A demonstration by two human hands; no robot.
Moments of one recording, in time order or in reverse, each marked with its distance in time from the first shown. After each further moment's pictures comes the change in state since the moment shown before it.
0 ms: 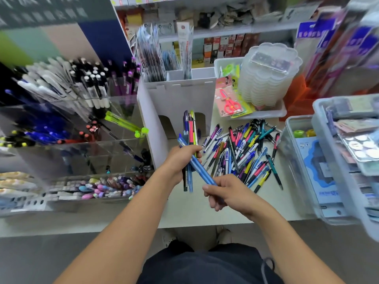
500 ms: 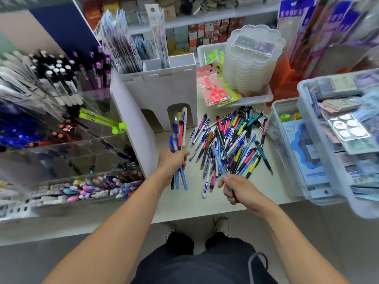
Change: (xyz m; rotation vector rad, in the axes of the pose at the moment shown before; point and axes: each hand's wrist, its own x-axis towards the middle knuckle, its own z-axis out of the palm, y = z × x) left_hand 0.019 -0.037 0.010 0.215 0.185 0.033; right_hand 0.002 0.073 -0.037 0.124 0.204 0.084
